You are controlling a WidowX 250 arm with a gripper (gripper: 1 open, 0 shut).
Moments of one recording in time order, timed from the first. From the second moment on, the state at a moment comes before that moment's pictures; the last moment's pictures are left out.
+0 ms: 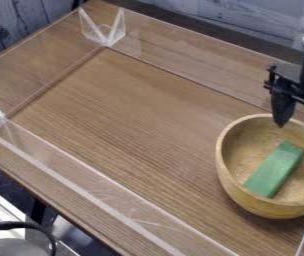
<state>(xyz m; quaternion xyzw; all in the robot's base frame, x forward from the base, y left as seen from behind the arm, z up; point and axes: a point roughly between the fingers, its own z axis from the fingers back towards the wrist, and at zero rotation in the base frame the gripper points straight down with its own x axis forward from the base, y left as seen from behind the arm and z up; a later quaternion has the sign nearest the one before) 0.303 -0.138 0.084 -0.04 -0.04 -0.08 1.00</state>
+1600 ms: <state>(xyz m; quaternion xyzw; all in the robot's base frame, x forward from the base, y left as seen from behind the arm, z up) 0.306 -0.136 0.085 -0.04 -0.05 -0.09 0.99</state>
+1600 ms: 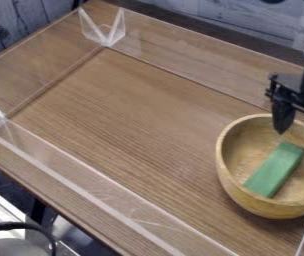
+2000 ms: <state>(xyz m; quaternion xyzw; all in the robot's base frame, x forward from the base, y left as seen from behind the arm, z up) 0.308 -0.108 0.122 -0.05 -0.08 -0.07 0.99</state>
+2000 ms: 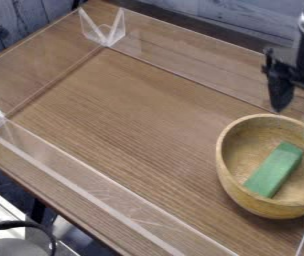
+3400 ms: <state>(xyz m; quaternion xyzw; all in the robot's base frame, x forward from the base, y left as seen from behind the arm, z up) 0.349 -0.109 0.091 -0.03 -0.08 -0.04 1.00</state>
